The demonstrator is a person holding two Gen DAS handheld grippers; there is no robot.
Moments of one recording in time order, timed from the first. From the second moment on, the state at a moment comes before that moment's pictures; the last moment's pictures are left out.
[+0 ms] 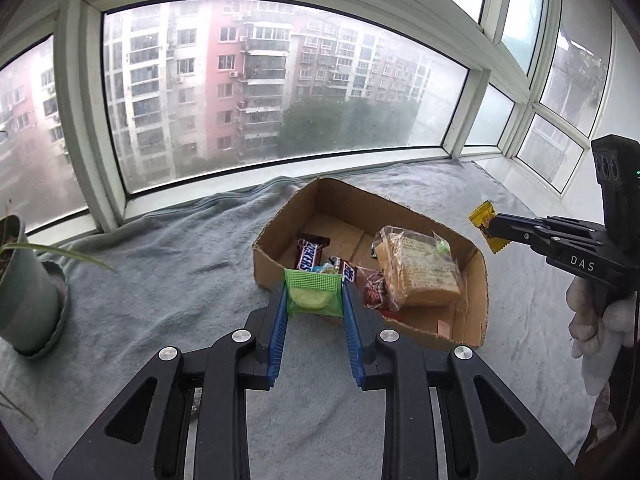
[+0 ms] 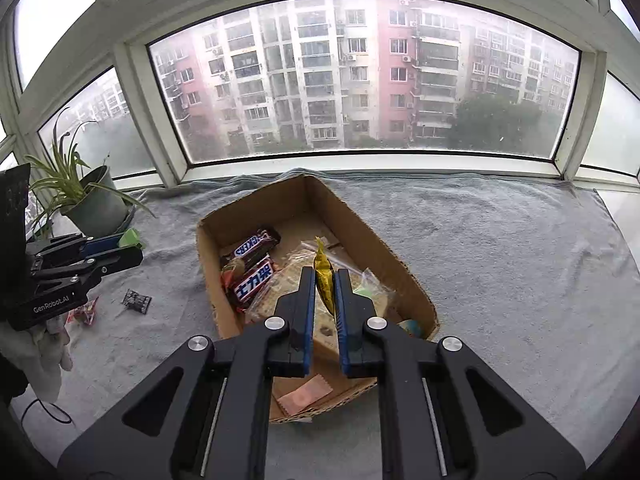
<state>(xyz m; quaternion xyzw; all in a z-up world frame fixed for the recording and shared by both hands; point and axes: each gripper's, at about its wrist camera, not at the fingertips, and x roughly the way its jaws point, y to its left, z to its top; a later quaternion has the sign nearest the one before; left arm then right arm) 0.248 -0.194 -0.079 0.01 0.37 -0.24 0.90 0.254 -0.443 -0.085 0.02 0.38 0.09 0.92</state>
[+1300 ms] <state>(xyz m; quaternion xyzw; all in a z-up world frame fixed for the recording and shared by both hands) 0.280 -0.268 -0.082 0.05 0.37 -0.26 0.89 0.284 -0.458 -0.124 0.00 0.41 0.03 0.91</state>
